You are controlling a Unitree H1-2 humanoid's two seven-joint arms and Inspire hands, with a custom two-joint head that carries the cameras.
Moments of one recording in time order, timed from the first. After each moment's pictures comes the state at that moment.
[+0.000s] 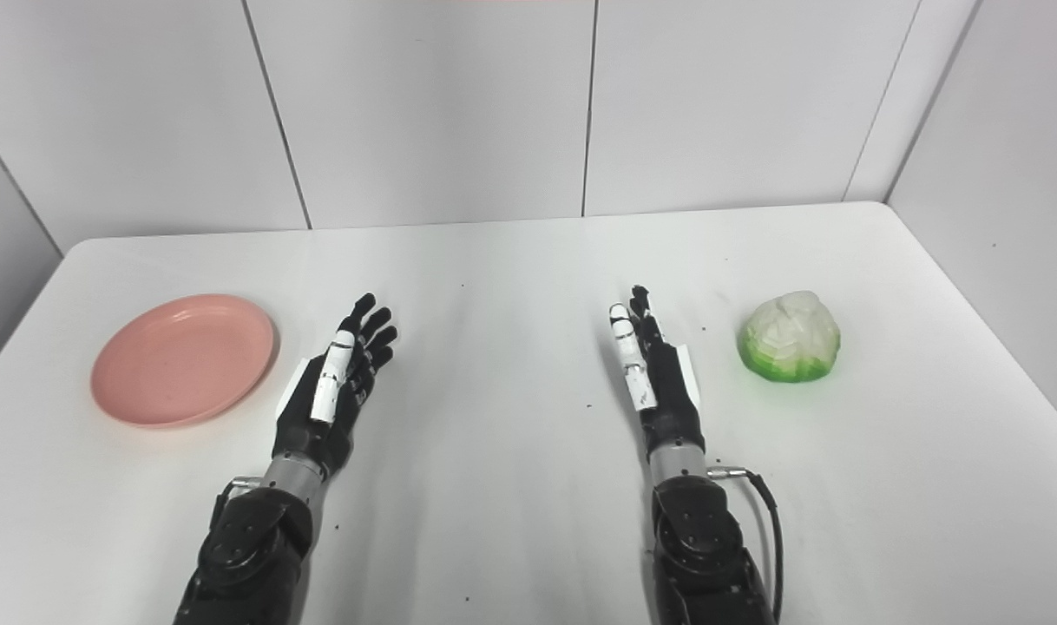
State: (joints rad) left arm -0.29 -0.02 -0.02 0.24 -0.13 0.04 -0.13; right arm -0.27 0.02 -0.02 0.12 -0.08 0.10 -0.10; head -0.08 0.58
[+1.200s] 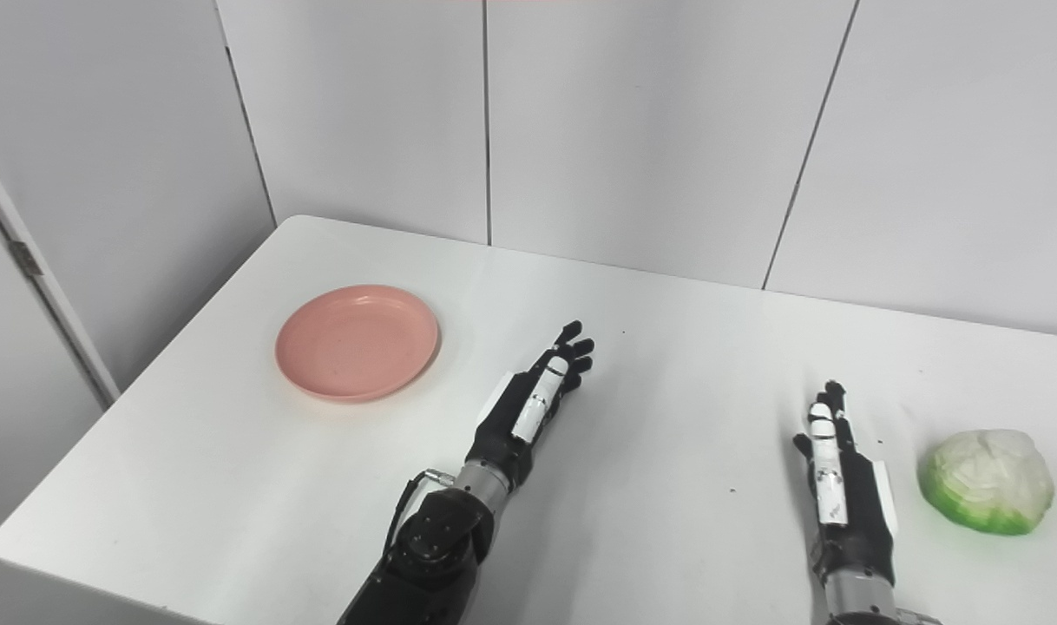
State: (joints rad) left arm -0.35 -0.12 -0.08 0.37 -0.01 -0.08 -0.02; right arm -0.26 -0.07 -0.05 0.13 0.06 0.07 0.01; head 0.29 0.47
